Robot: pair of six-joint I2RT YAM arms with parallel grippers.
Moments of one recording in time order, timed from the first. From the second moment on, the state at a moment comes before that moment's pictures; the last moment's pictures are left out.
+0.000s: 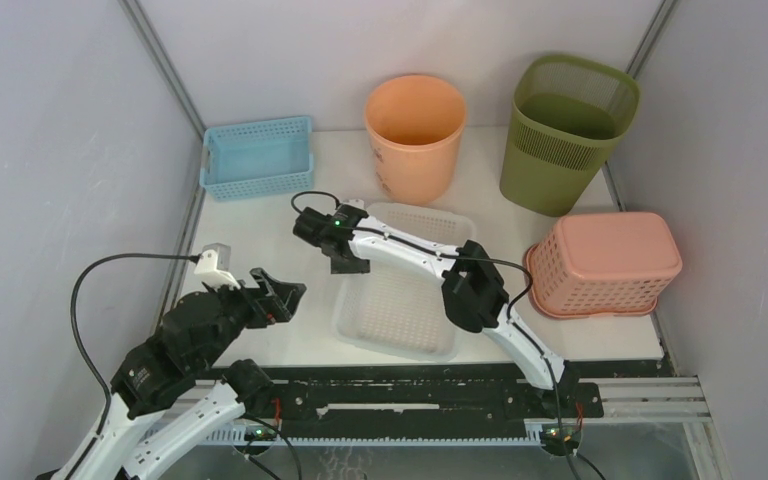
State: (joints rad) left arm -0.75 0.32 0.81 -0.88 -0.33 -0.70; right arm 1.04 2.39 2.23 -1.23 0.41 0.99
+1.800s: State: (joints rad) left arm -0.75 0.31 0.96 -0.97 -0.38 -0.68; right arm 0.99 2.08 2.20 -1.06 0.04 0.78
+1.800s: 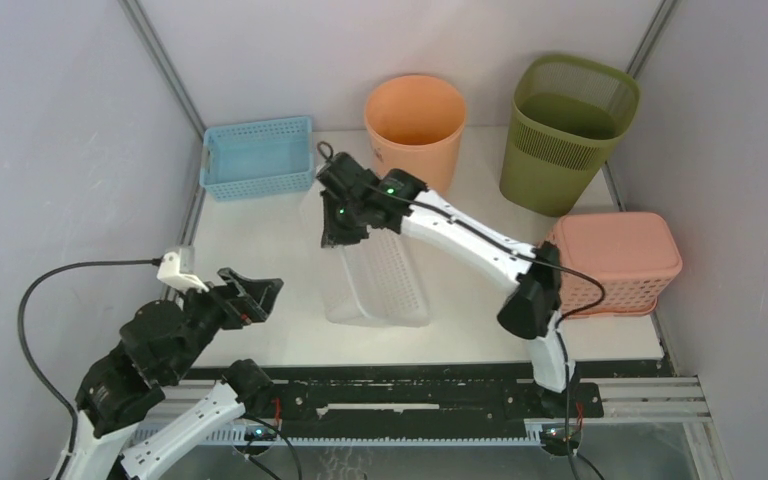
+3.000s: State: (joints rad) left arm -0.75 0.37 1.10 -1.02 -0.44 -0.69; right arm 0.76 1.79 1.12 0.79 -0.52 1.51
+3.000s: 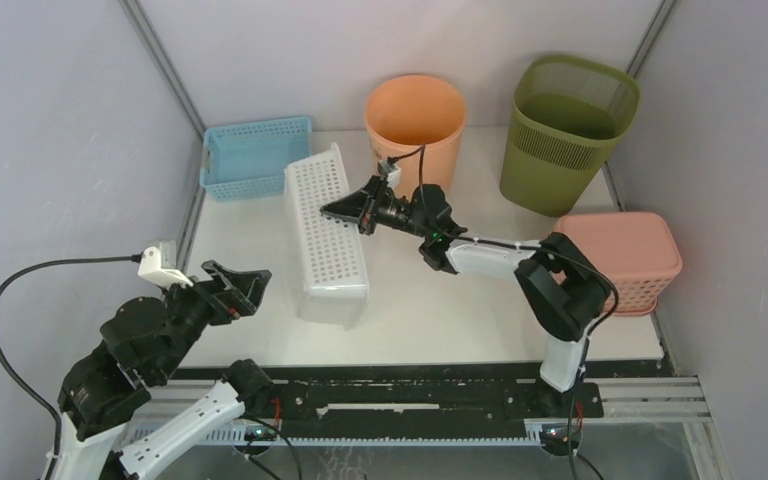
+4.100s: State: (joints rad) left arm -0.75 0.38 1.13 -1.03 -0.44 -0.69; right arm 0.82 2.22 1.01 1.21 -0.24 1.72
